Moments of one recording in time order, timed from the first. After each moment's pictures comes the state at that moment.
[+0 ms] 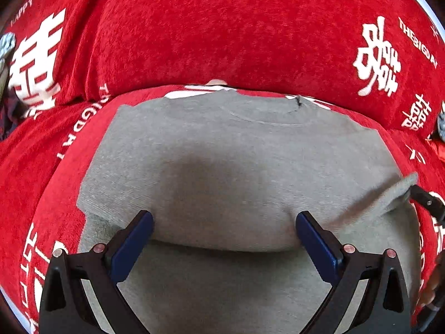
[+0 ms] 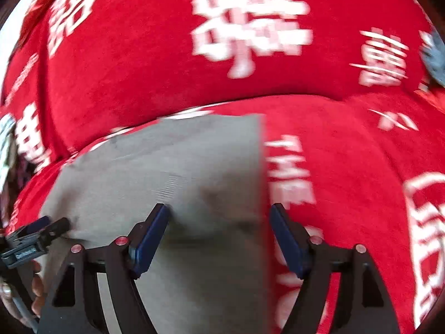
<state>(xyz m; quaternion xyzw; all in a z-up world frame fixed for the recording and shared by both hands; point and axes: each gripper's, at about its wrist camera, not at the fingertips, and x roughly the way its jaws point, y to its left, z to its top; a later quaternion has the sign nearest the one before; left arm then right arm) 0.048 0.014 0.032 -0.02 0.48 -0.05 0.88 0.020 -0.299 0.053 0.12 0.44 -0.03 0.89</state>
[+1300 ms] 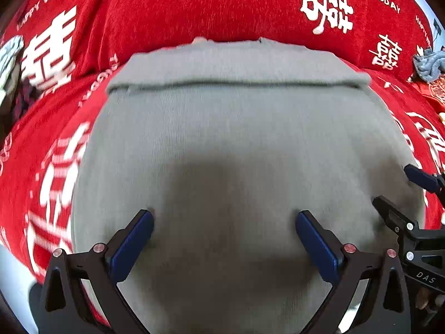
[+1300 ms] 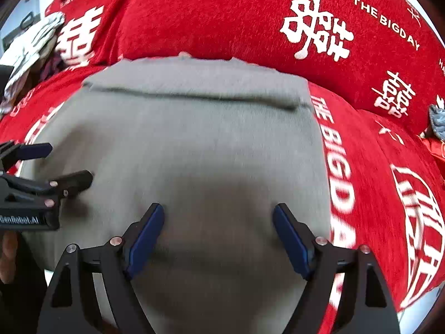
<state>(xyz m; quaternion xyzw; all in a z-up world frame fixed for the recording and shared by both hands) -0.124 -0.001 0.017 0.03 0.51 -0.06 0.86 -0.151 -0.190 0.022 -0.07 0.46 0.07 0.88</state>
